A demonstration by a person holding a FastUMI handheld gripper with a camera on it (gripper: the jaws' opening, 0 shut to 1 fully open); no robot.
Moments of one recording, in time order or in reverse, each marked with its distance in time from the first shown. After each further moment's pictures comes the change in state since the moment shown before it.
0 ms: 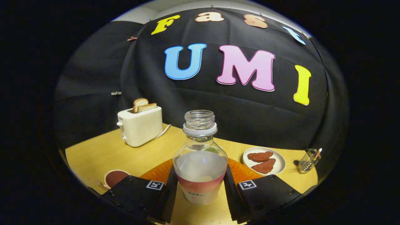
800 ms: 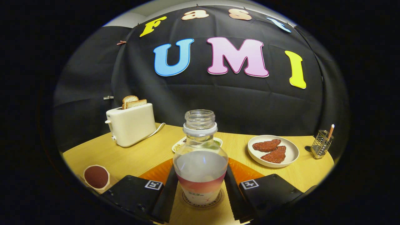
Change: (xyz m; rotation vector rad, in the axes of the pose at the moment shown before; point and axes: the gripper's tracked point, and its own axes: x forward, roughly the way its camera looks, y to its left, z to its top) arm 0.038 -0.017 -0.050 0.037 -0.012 -0.045
